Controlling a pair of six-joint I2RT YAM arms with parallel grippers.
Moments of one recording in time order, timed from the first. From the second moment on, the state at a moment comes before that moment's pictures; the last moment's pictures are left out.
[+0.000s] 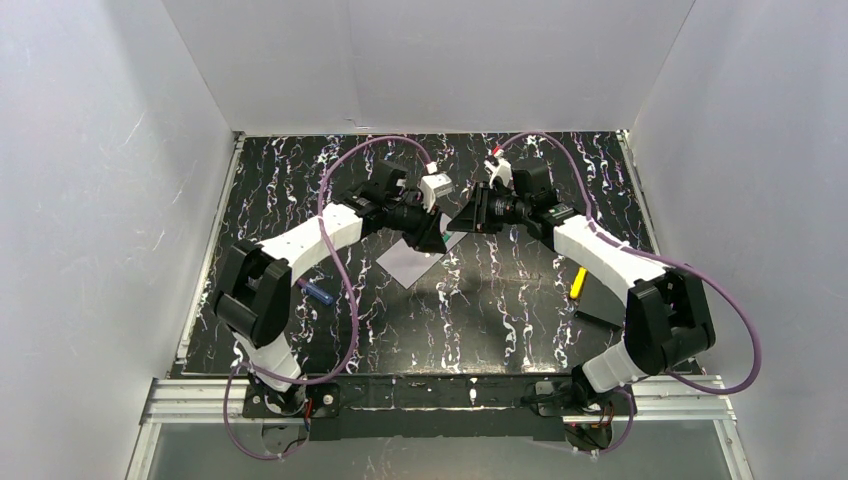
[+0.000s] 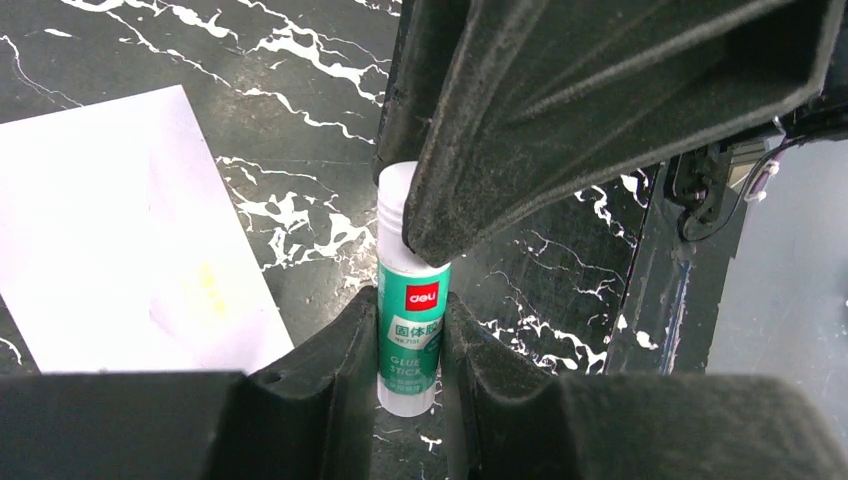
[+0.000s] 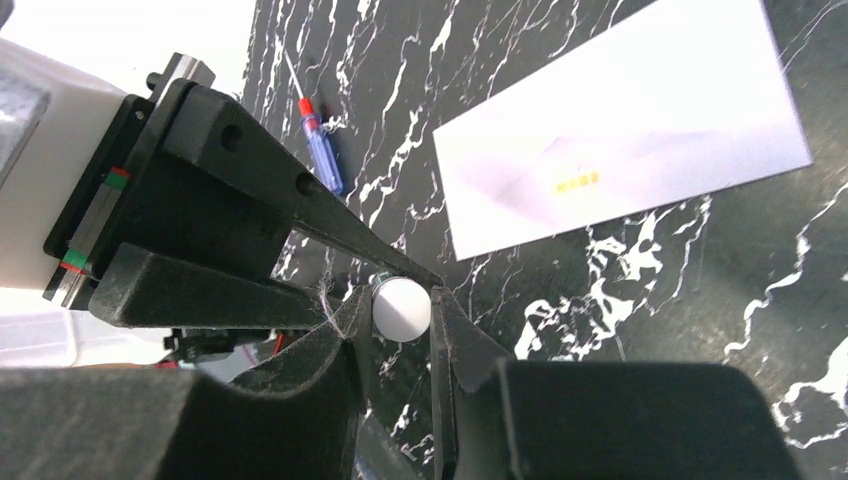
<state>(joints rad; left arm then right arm) -0.57 1.70 1.25 -0.34 0.70 0.11 0.47 1.49 1.05 -0.18 -0.62 0.59</state>
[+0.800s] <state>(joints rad) -0.53 1.77 1.25 -0.24 0.78 -0.03 0.51 1.56 1.17 -0.28 -0.49 0.49</state>
